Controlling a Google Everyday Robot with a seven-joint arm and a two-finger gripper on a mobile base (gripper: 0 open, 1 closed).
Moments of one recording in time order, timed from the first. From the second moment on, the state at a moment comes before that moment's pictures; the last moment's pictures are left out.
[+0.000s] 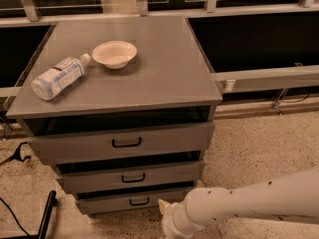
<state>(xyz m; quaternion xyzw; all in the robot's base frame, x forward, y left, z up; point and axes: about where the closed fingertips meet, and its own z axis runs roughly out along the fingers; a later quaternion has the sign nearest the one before) 0.363 -0.003 0.471 -0.65 0.71 0.18 0.19</state>
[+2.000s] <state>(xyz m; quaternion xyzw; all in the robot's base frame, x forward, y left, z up) 0.425 -0.015 0.404 -0.67 0.68 0.14 0.27</state>
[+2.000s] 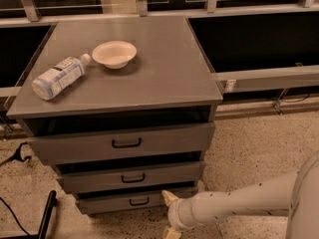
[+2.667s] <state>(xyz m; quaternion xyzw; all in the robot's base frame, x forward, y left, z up) 0.493 -0.037 0.313 -0.62 0.71 0.17 0.27</state>
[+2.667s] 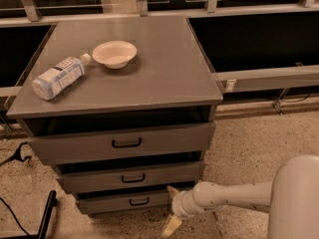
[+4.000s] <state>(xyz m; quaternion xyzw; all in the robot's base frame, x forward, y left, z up) 0.503 -0.036 0.255 -0.61 0.72 0.20 0.26</state>
